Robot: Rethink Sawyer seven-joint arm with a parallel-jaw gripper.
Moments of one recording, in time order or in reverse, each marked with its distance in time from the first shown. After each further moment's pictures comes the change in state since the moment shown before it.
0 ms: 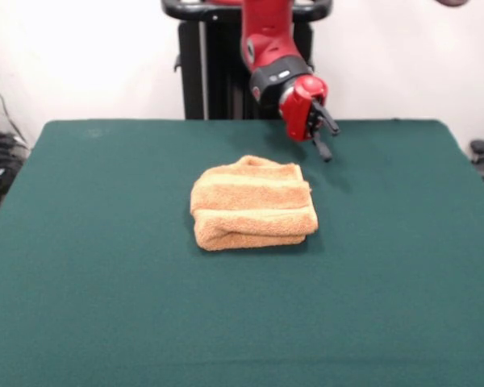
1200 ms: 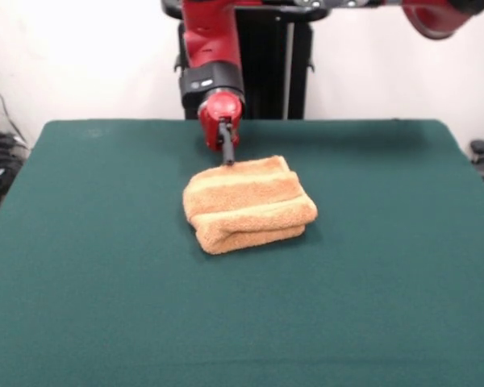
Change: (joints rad) arm -0.422 0.067 -0.188 -0.095 -0.247 0.012 0.000
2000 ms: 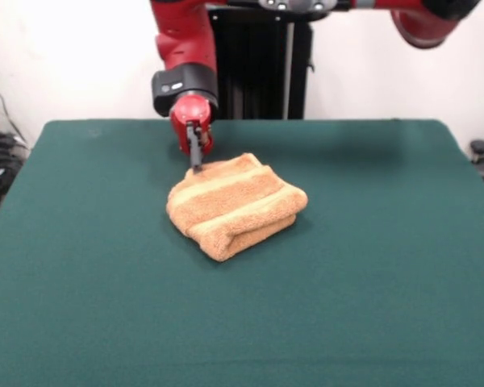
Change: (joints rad) arm -0.170 -0.018 -0.065 -0.055 -0.051 -0.058 0.000
